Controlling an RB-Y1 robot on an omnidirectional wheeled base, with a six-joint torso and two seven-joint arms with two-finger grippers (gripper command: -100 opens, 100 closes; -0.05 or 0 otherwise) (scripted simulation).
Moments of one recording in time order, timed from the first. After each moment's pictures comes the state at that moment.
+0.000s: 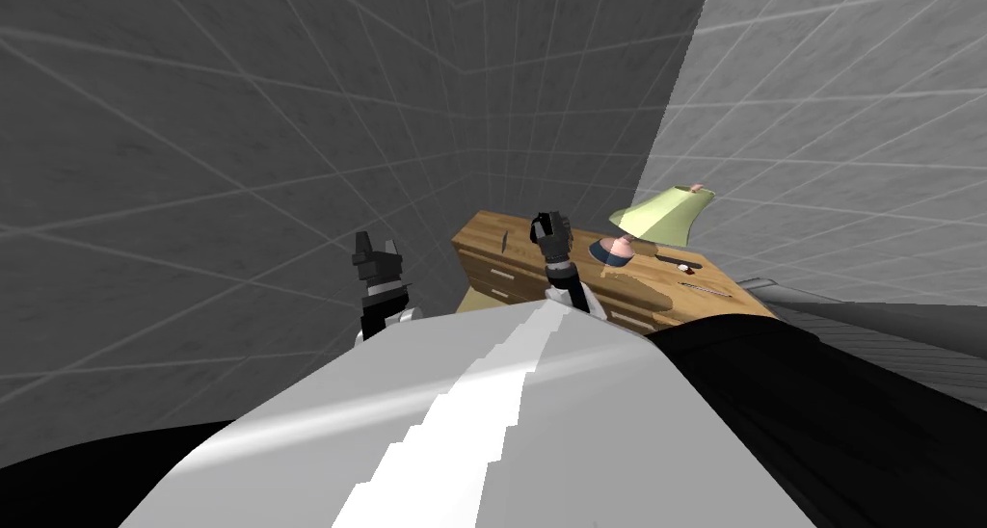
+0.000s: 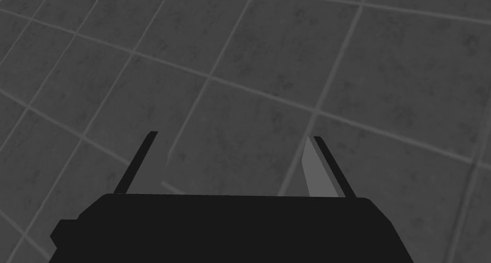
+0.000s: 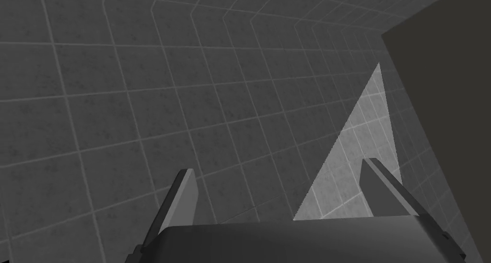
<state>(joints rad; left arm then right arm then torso) 0.54 -0.04 0.04 -2.28 -0.03 -0.37 0.07 0.47 -0.30 0.08 -2.22 0.01 -0.56 -0.10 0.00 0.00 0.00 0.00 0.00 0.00</state>
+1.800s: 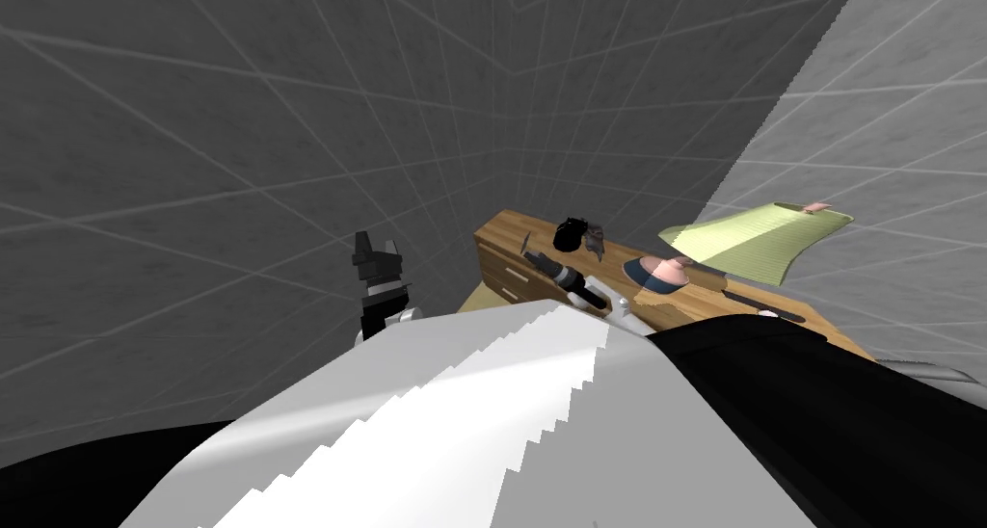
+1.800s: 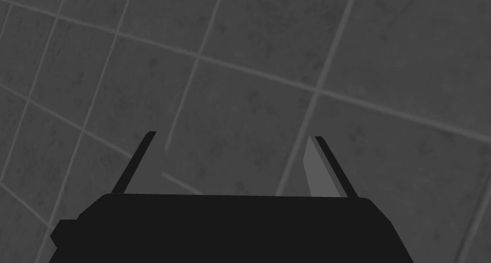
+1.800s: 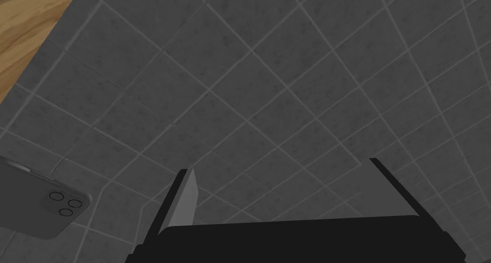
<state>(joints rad) 0.54 -0.04 0.04 -2.28 -0.03 -0.37 0.07 0.42 -0.79 0.13 -1.90 0.28 -0.78 -0.05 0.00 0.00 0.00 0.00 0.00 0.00</state>
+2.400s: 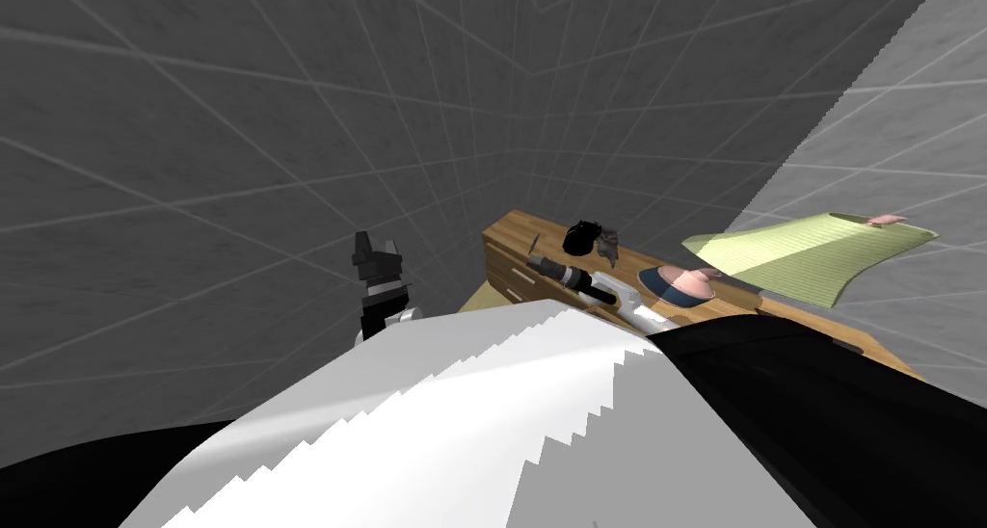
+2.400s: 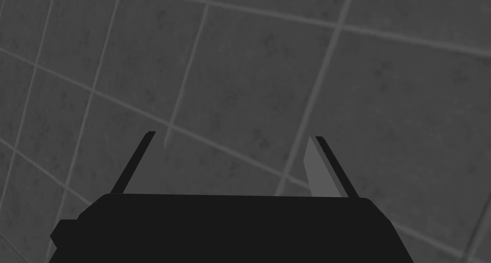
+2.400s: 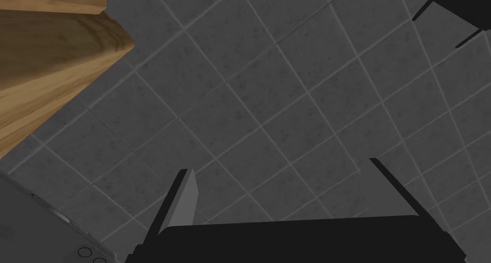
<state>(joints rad) 0.54 -0.04 0.04 -2.28 -0.03 -0.37 0.07 0.39 -0.95 0.16 -1.79 0.36 -0.82 -0.04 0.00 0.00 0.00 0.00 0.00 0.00</state>
